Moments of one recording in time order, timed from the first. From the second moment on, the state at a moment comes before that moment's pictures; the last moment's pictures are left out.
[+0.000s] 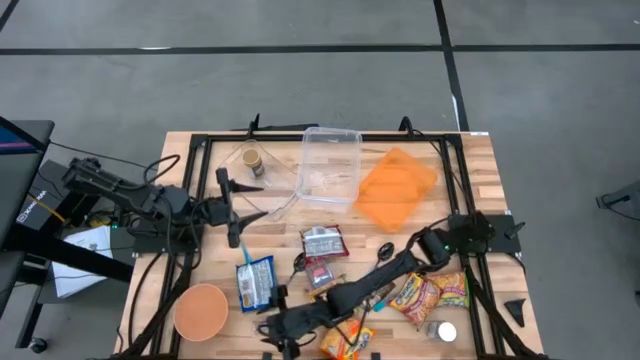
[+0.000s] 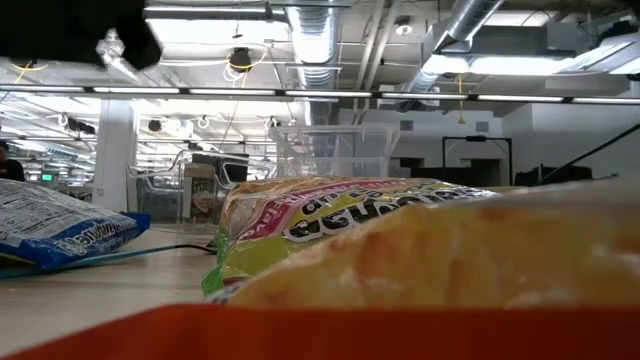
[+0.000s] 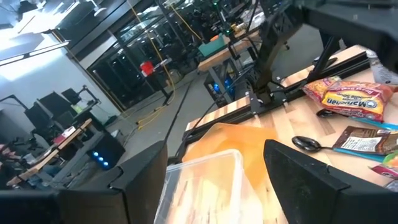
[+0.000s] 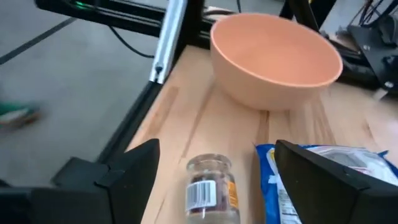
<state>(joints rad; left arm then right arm) -0.39 0.75 0.69 0.02 -0.63 0.53 0.49 2.53 2.05 0.00 0.26 0.02</state>
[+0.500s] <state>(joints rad) -0.45 0.75 0.69 0.02 -0.64 0.52 0.50 2.58 2.07 -0.05 0.26 0.11</state>
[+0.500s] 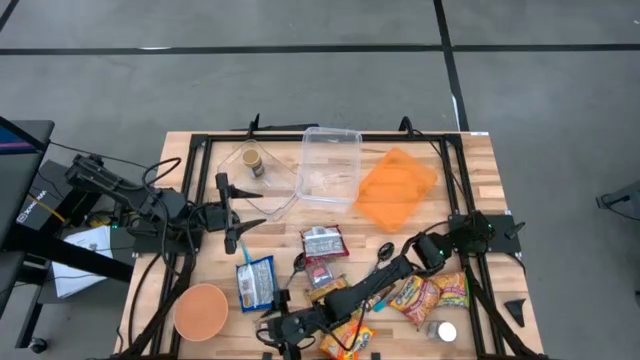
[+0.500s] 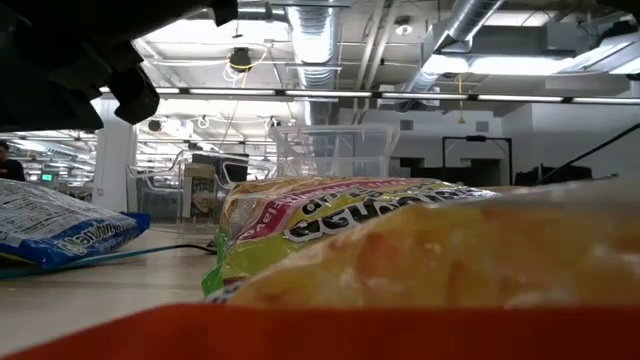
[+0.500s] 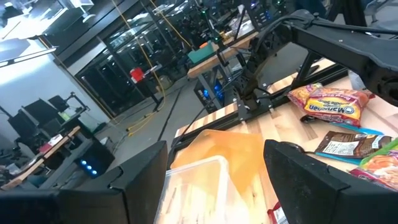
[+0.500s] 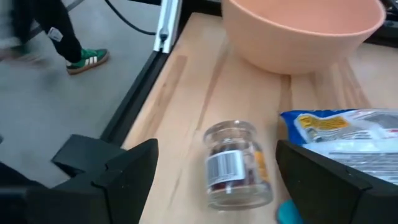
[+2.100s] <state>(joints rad) -0.45 0.75 0.69 0.02 -0.64 0.51 0.47 2.63 2.08 -0.05 0.21 0.21</state>
